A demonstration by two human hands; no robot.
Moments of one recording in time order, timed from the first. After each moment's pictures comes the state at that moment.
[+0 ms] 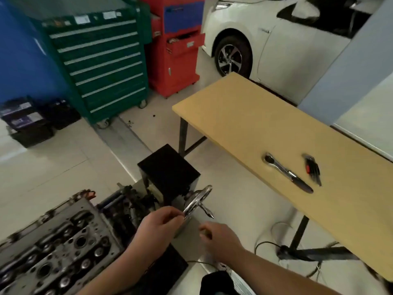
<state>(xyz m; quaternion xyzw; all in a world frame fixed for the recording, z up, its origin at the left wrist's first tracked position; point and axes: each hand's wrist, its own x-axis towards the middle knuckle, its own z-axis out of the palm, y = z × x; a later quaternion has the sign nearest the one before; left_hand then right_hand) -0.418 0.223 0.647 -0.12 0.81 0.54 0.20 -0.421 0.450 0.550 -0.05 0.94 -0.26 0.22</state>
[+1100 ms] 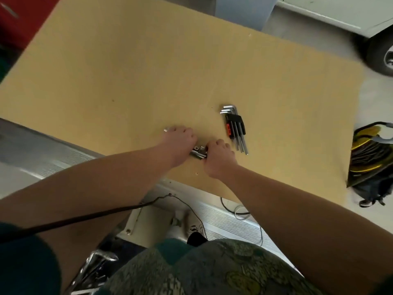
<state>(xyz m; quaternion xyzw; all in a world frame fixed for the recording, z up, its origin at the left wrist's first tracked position) -0.767 0.729 0.489 0.47 0.85 -0.16 0.19 -0.659 0.854 0.478 0.21 0.93 -0.18 0.24</state>
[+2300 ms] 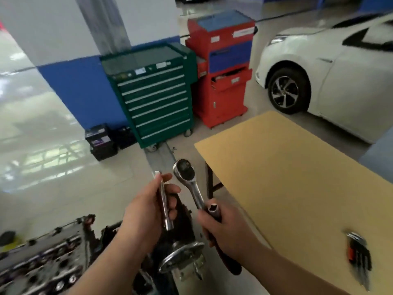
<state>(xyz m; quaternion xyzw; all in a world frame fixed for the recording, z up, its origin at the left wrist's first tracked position) -0.557 0.366 0.783 -0.25 0.51 0.82 -0.03 -0.601 0.565 0.741 -0.17 0.75 -0.59 0.24</state>
